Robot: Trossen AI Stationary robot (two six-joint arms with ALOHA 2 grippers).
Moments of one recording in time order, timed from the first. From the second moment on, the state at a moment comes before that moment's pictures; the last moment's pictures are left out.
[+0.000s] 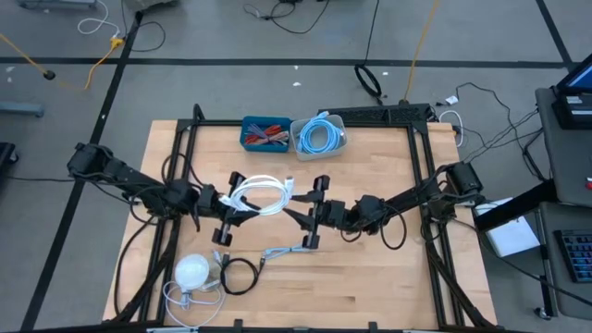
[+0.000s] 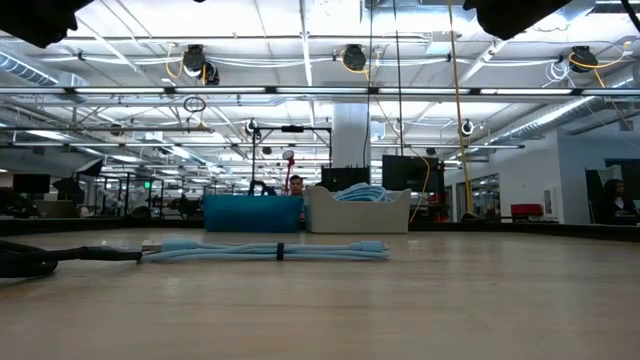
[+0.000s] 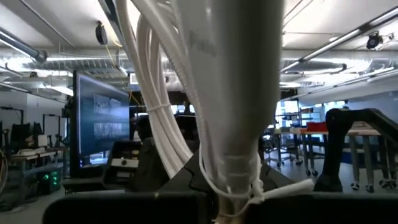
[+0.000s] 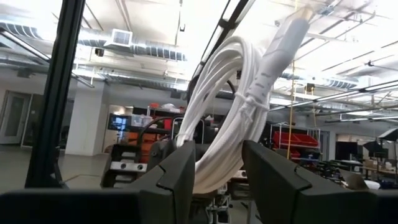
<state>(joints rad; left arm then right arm) -0.30 1.19 0.43 1.13 -0.01 0.08 0.26 1.78 0.98 1.38 0.36 -0.30</state>
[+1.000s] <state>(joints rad) -0.30 1.19 0.43 1.02 0.06 0.14 0.24 1.77 0.98 1.32 0.23 -0.04</state>
